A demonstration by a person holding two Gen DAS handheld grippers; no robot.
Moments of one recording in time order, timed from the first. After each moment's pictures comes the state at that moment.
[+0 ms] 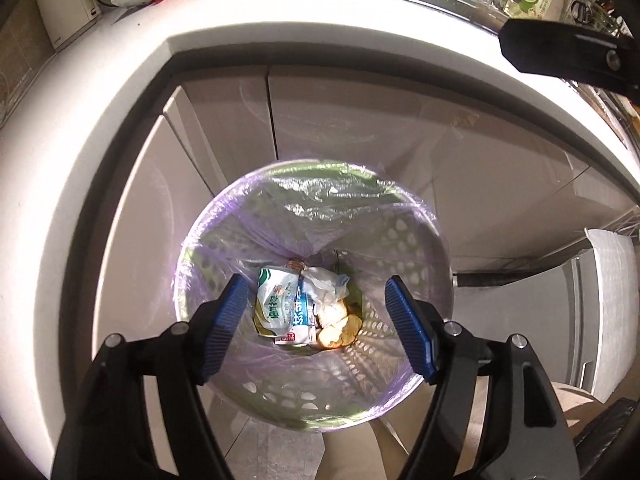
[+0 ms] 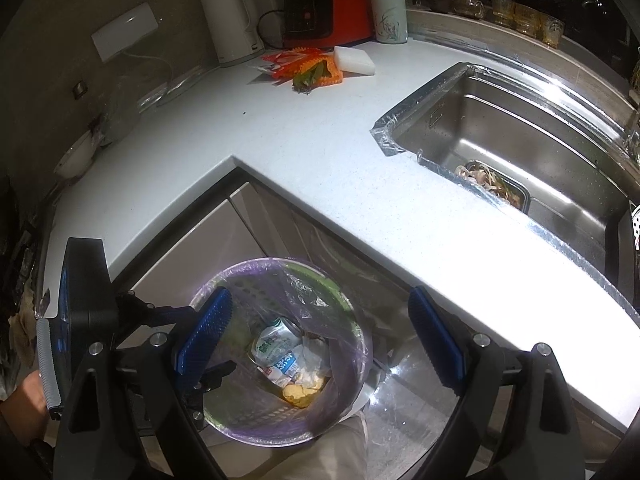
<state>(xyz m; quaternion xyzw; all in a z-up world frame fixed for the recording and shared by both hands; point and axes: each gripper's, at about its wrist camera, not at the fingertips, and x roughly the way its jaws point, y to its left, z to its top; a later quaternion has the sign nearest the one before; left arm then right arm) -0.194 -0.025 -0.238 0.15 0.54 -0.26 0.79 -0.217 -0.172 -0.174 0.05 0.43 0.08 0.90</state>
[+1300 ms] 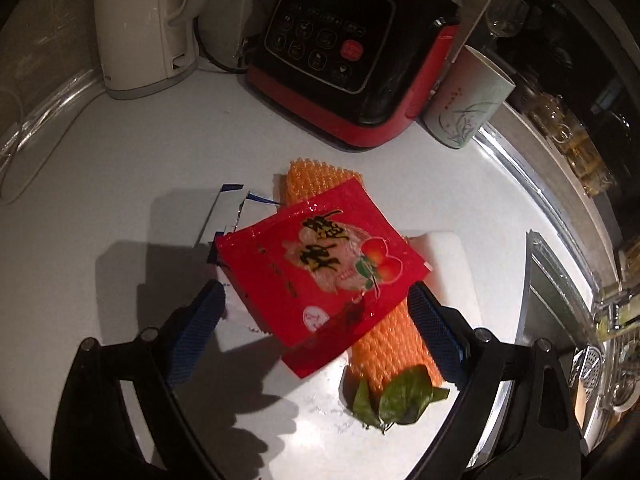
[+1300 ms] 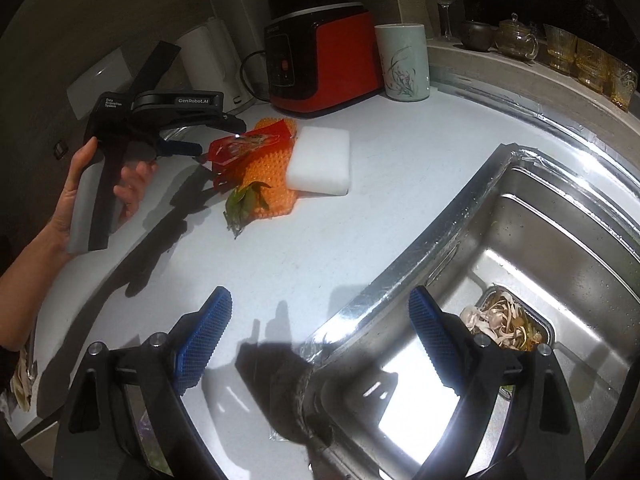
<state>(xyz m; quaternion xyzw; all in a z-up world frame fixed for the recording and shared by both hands) 0.224 -0.024 -0.145 -0.09 0.52 -0.09 0.85 0.008 -0.255 -0.155 0.05 0.39 0.15 0.90</state>
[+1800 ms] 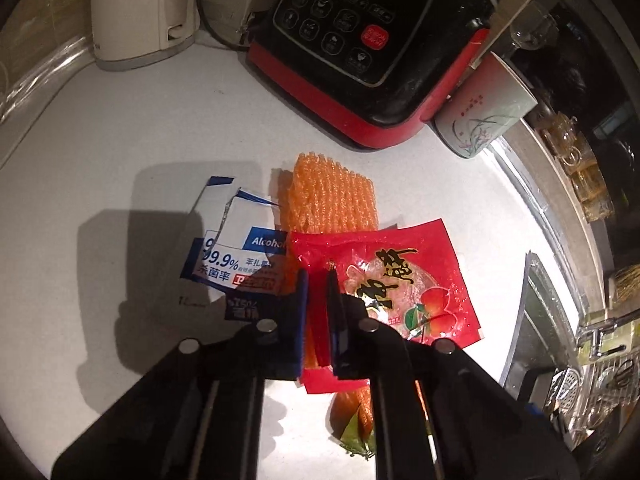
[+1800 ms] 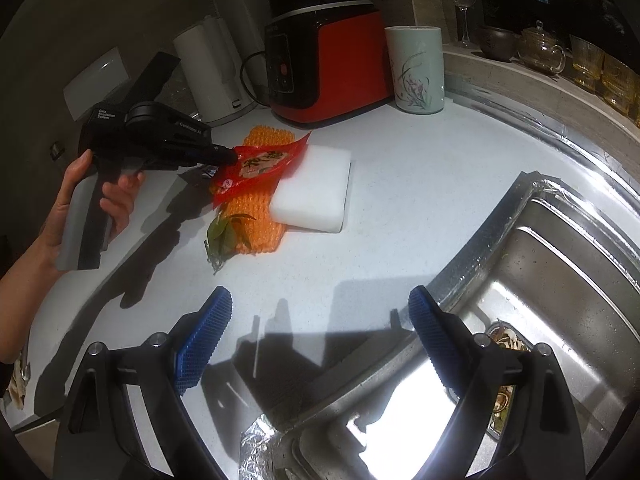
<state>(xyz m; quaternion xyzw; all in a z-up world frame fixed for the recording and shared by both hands) 0.245 -0.023 -0.156 -0.13 0.54 -0.10 0.83 0.055 -0.252 -0.153 0.03 0.39 0.18 0.90</state>
